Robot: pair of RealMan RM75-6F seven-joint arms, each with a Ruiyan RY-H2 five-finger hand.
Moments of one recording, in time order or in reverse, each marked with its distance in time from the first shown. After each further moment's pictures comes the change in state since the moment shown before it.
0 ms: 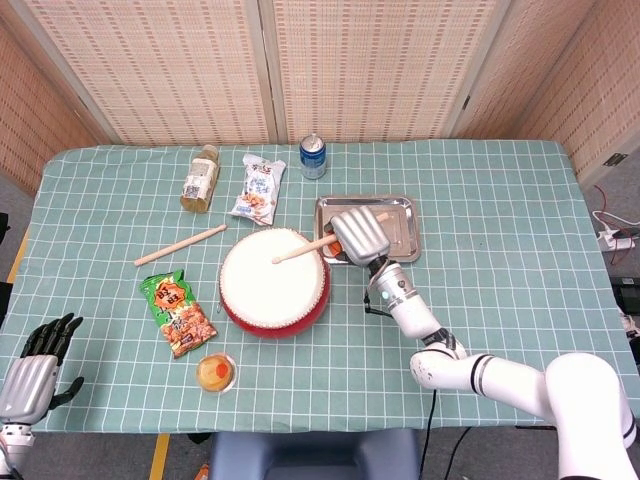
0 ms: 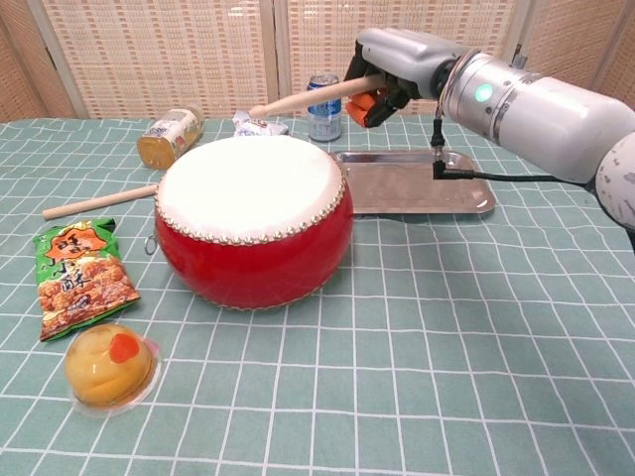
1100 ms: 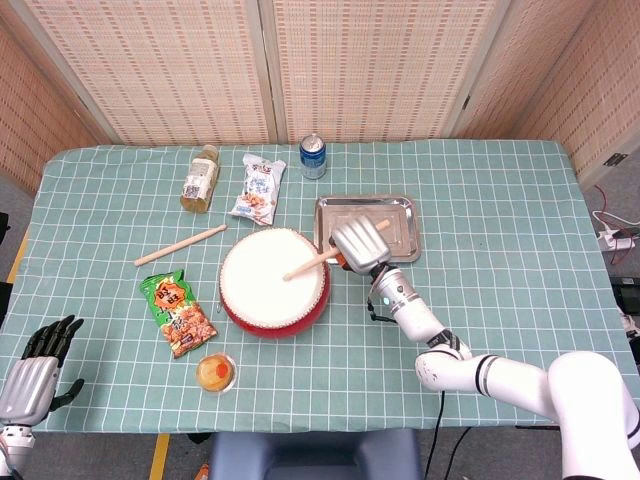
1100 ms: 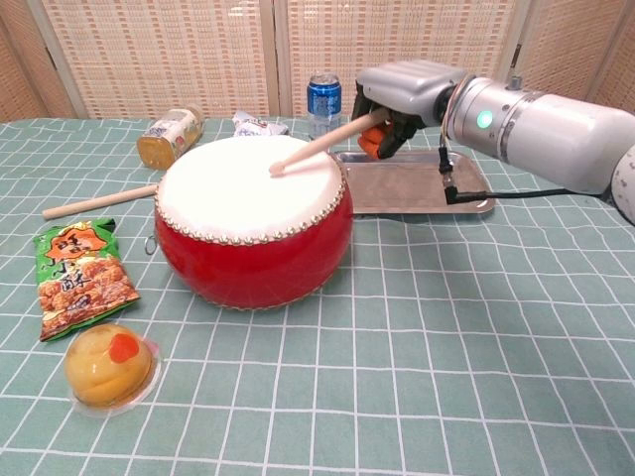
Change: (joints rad) left arm 0.003 -0.005 0.004 0.005 -0.003 -0.005 -0.003; right arm 0.010 0.020 -0.063 -0.006 0.054 -0.088 -0.237
